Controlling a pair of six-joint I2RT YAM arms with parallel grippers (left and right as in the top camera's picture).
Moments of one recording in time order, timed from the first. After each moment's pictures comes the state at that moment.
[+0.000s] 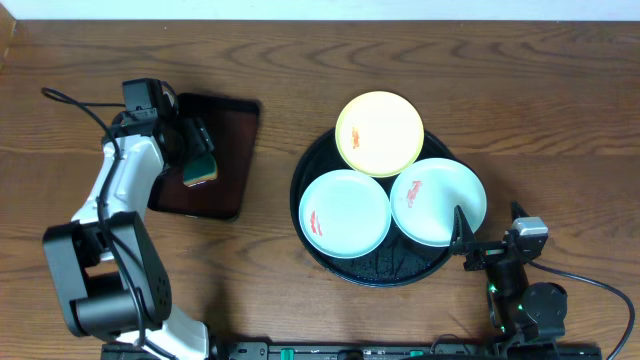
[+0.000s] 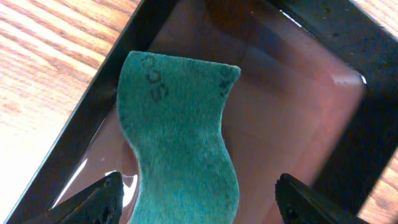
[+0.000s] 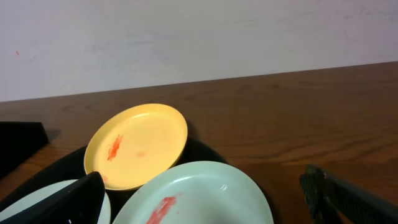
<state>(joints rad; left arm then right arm) 0.19 1.78 1.18 -0.56 0.09 -0.28 0.10 0.02 0.01 -0.07 -0.05 0.16</state>
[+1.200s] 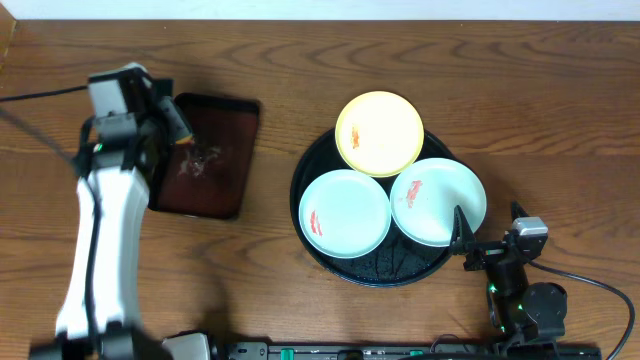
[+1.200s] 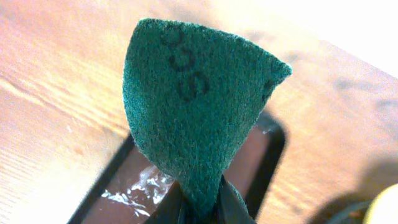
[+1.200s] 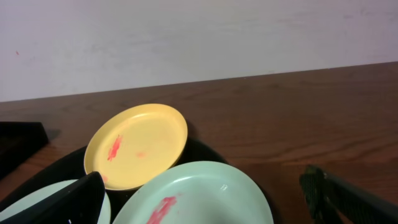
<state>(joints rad) 0.18 1.43 1.18 -0.55 0.06 -0.30 0.10 0.02 0.01 -0.07 -0.05 0.16</state>
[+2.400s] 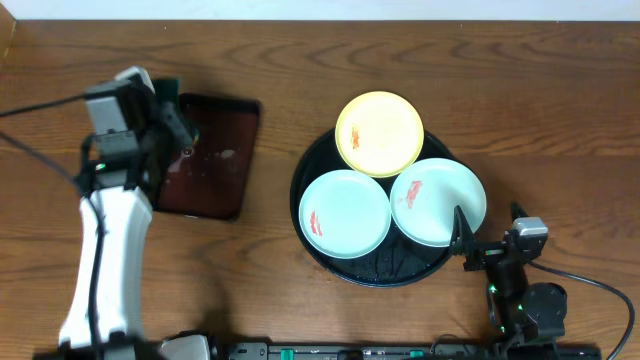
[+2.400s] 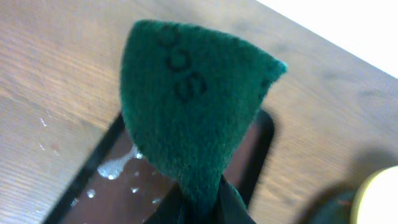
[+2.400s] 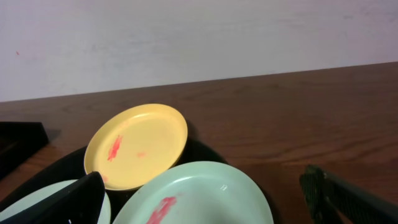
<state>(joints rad) 0.18 1.41 1.06 -0.44 0.13 -0.31 0.10 0.02 0.01 -0.07 -0.05 0.16</state>
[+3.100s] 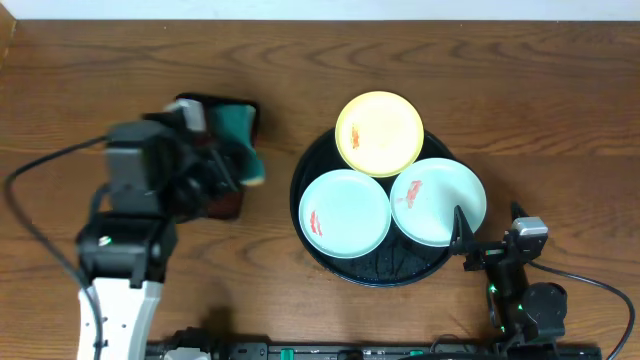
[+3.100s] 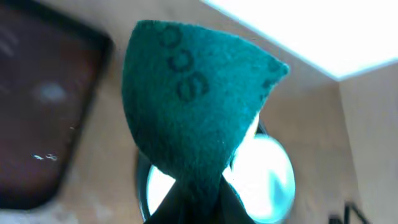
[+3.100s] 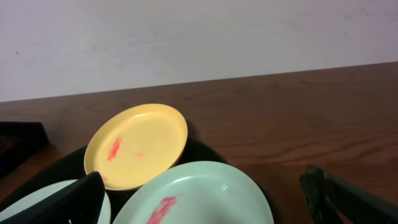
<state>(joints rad) -0.06 1.02 1.10 -0.78 0.41 -0.49 0.10 0.02 0.01 -0.07 -0.05 0.16</state>
